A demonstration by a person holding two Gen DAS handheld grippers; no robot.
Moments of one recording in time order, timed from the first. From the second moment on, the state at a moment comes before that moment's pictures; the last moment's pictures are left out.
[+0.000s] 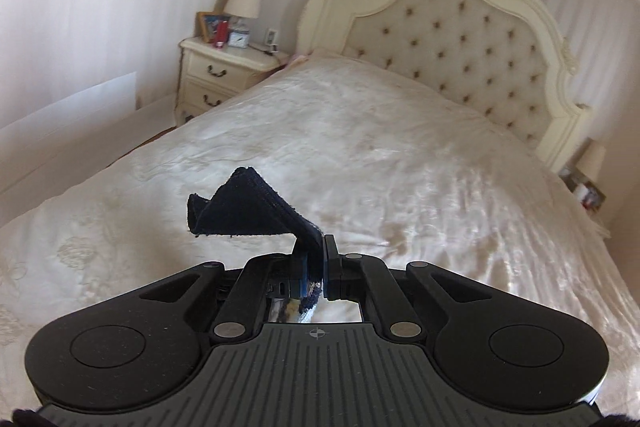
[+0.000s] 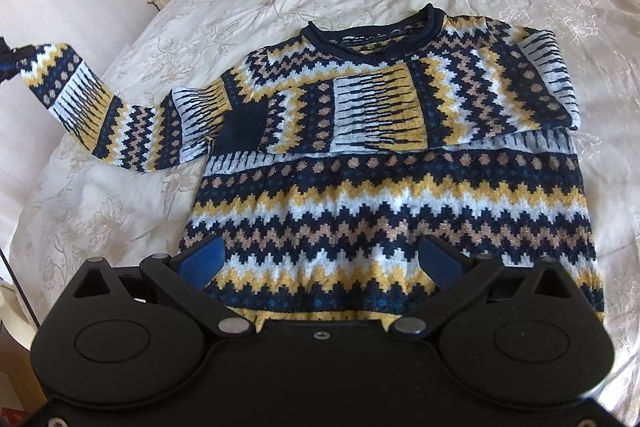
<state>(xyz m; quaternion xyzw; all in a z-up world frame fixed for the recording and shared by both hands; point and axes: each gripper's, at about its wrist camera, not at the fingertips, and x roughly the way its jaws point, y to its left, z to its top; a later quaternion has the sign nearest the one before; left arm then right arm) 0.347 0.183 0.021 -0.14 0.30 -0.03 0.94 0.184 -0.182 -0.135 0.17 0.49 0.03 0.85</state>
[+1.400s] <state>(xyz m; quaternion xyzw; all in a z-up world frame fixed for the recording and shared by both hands) 0.296 -0.028 -0.142 0.03 0.49 -0.10 0.86 0.196 -0.306 -0.148 0.19 0.47 -0.01 0.86</state>
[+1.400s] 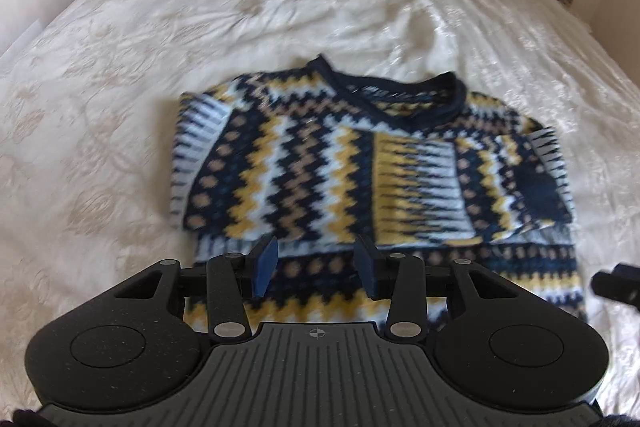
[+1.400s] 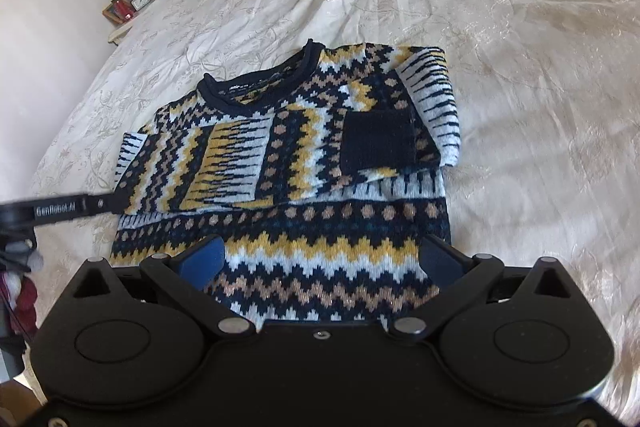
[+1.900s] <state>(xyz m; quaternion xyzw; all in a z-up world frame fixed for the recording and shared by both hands) 0.283 0.028 -0.216 0.00 0.56 -0.03 0.83 0.271 -0.339 -0.173 0.19 0.46 -0.03 0.87</state>
